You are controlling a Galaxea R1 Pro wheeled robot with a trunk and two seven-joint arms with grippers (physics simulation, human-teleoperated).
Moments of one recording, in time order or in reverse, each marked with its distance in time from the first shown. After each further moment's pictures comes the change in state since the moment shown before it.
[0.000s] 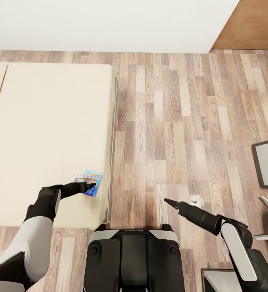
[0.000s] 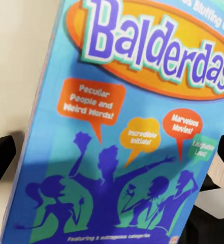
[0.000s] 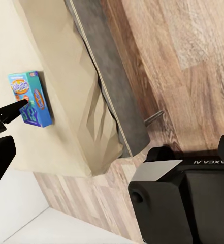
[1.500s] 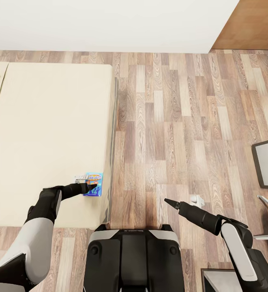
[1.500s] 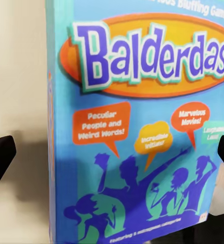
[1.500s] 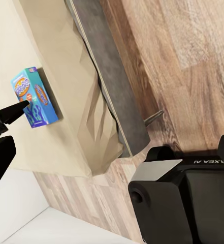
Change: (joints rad) left arm 0.012 -0.009 -0.002 -0.010 -0.002 -0.004 -0.014; right arm 0.000 -0.002 0.000 0.000 0.000 0.001 0.001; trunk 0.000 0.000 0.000
